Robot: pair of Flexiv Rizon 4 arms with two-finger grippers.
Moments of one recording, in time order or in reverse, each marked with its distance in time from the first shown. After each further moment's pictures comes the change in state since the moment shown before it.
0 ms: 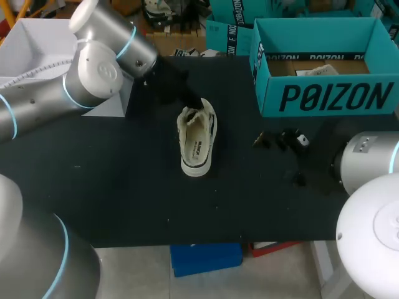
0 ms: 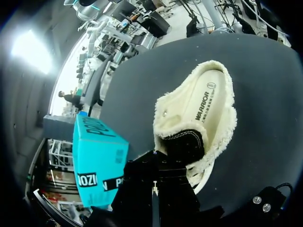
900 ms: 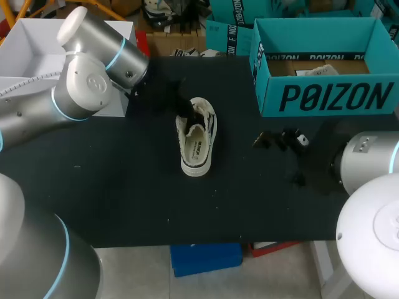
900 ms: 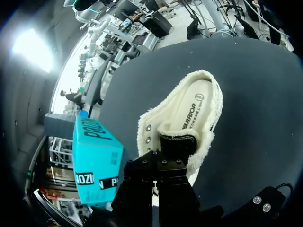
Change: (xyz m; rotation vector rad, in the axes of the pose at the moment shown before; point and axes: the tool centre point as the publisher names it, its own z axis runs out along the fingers) left arm 0.021 -0.018 -0.013 -0.016 -0.020 -0.019; right arm 0.000 0.000 0.000 0.000 0.000 0.000
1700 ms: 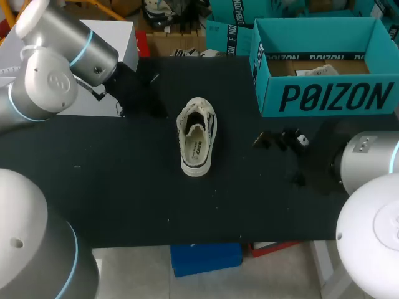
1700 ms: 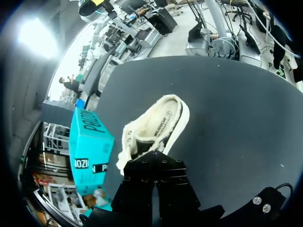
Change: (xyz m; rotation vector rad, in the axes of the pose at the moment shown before) left arm 0.045 -0.034 -0.078 -0.075 0.062 -0.117; right arm 0.000 0.000 0.000 0.000 0.000 0.000
